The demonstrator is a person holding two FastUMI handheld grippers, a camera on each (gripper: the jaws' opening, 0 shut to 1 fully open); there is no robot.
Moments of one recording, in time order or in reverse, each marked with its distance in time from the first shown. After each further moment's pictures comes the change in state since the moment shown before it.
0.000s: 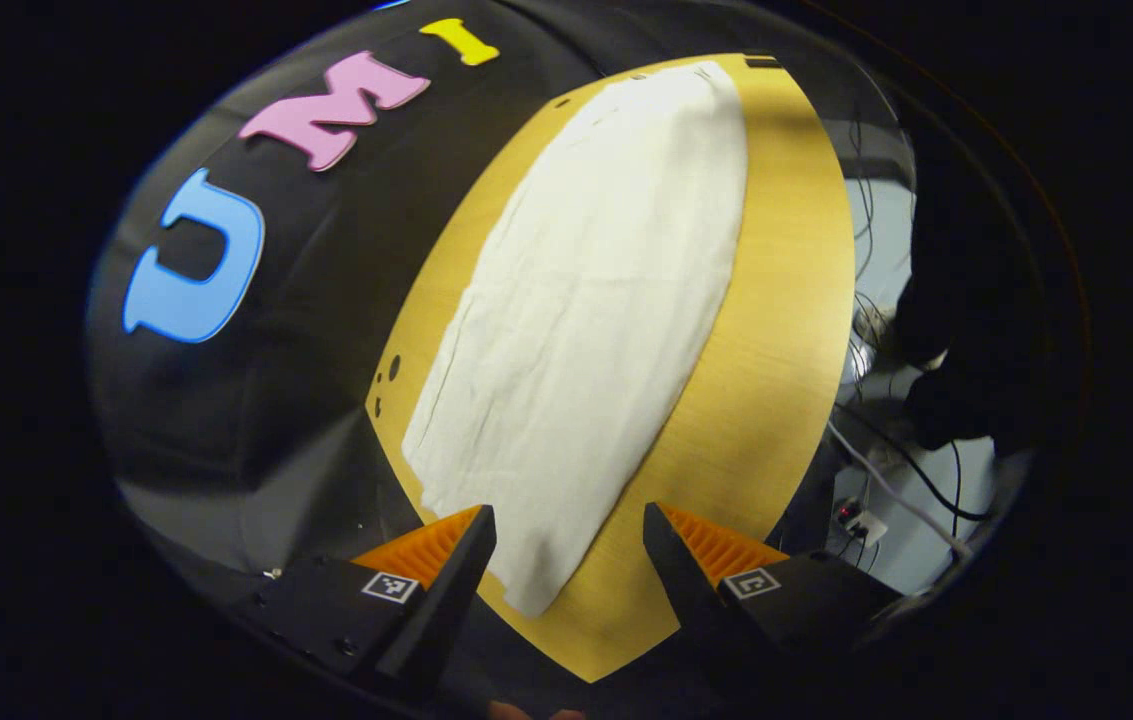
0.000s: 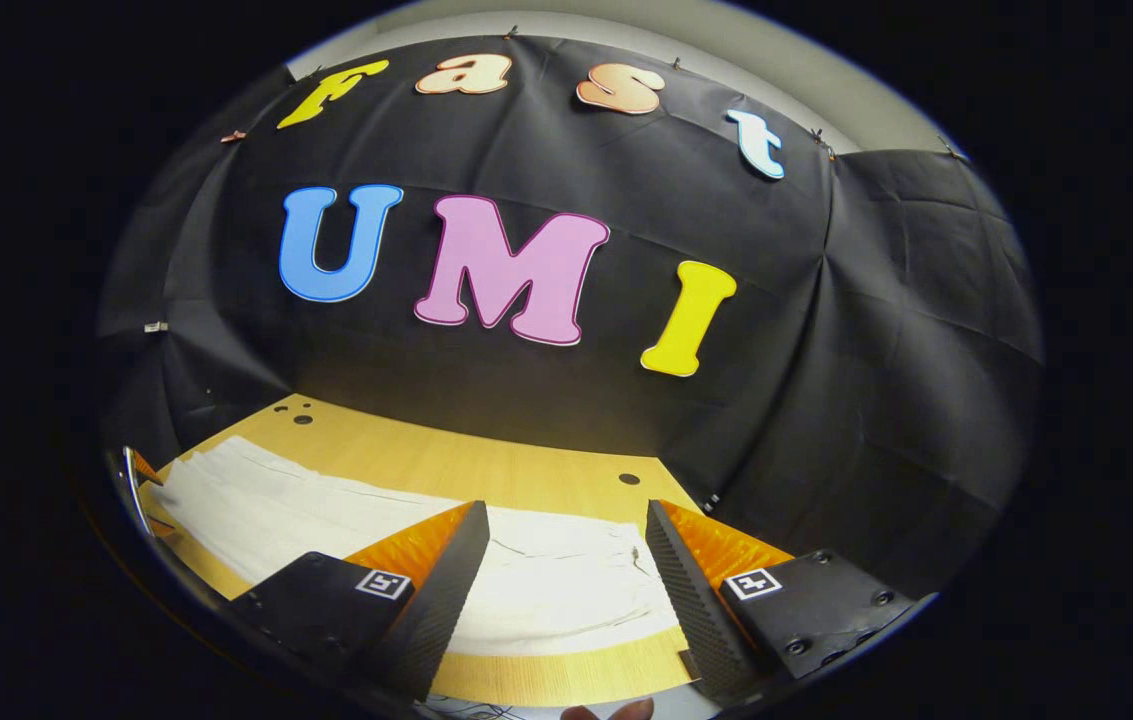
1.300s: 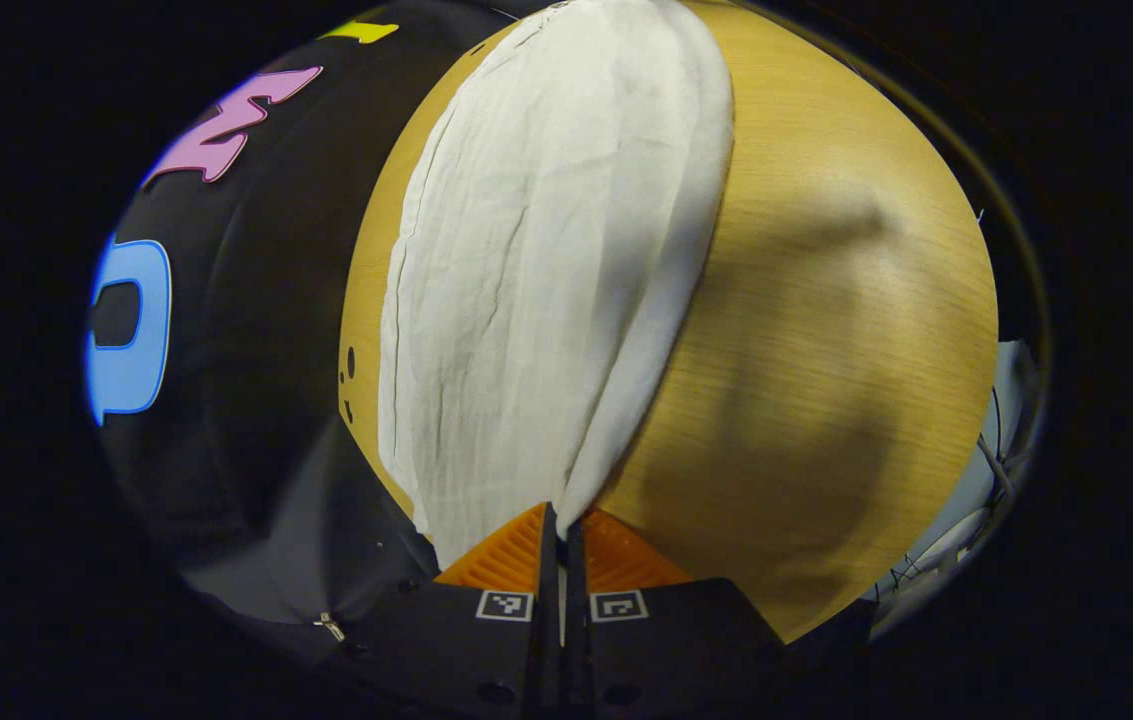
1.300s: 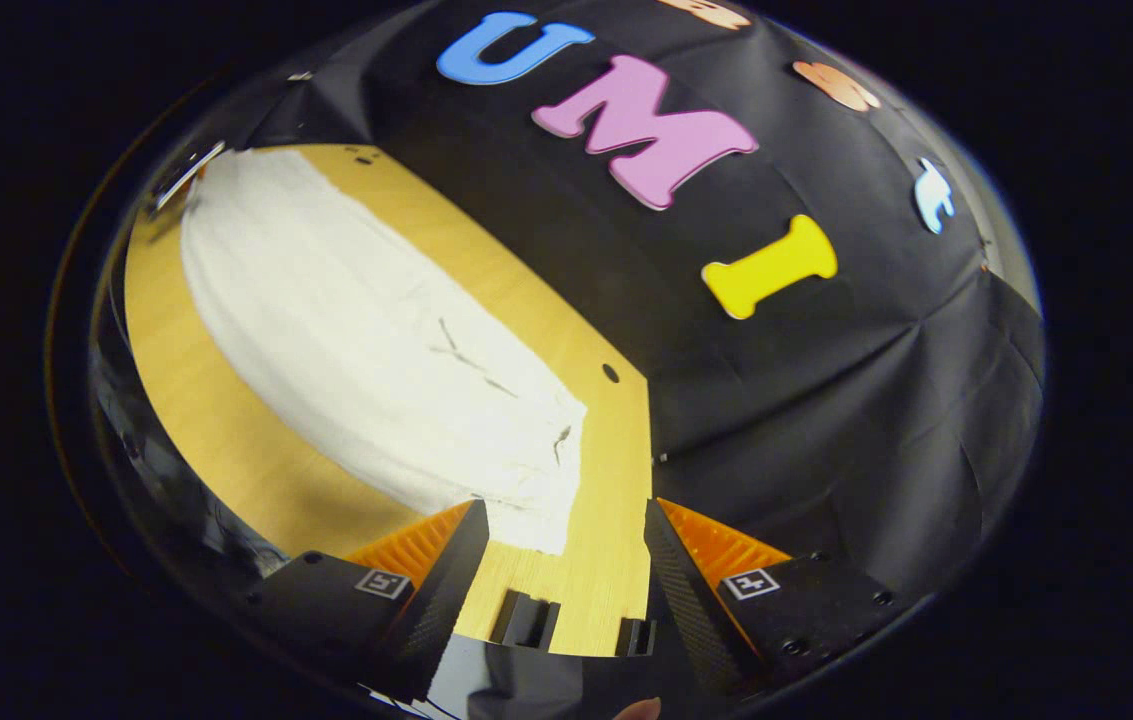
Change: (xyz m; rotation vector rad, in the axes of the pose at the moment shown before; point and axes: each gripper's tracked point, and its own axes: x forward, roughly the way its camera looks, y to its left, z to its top) left arm 0.071 0.014 -0.014 0.166 0.177 -0.039; right arm 0.036 -0.090 -0.190 -0.691 0.323 0.163
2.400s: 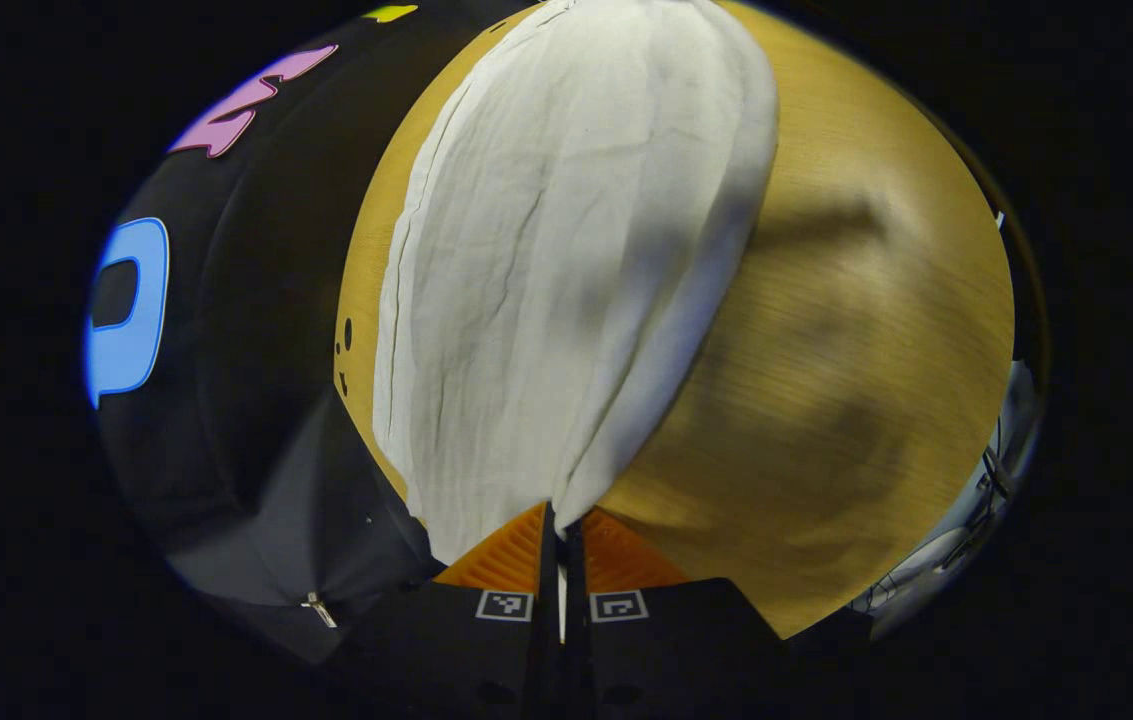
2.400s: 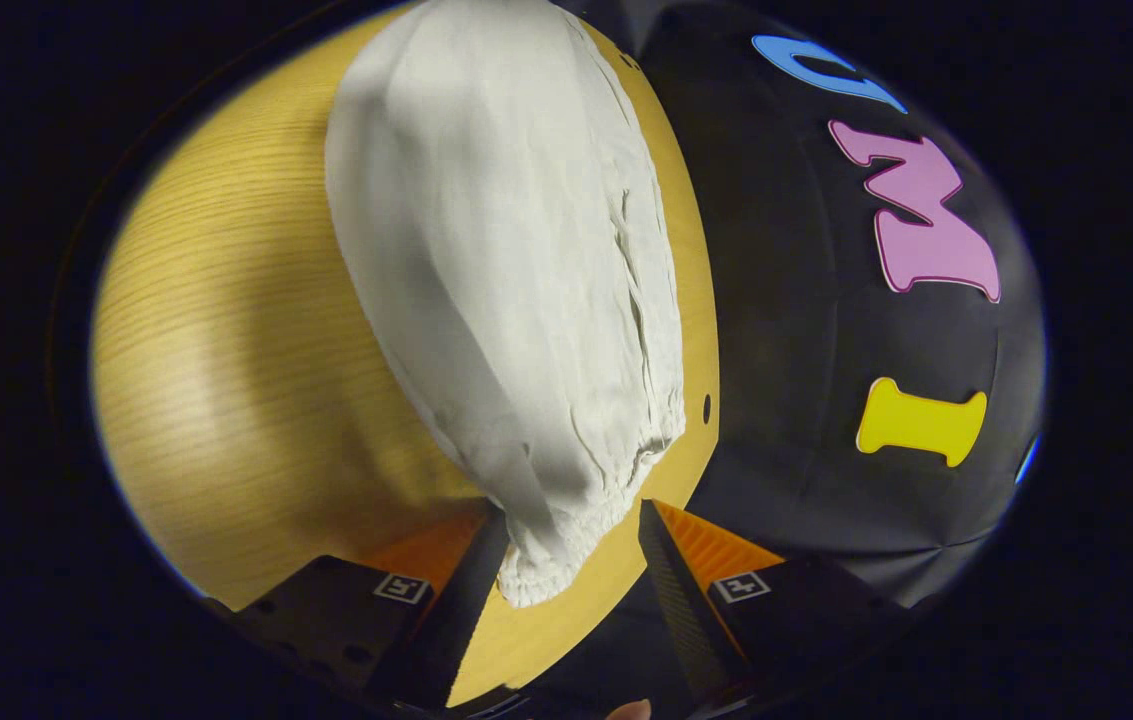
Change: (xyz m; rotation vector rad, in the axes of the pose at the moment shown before) left arm -0.002 -0.002 0.003 -0.077 0.079 -0.029; right arm 0.160 0.035 -0.061 -0.616 0.070 0.142
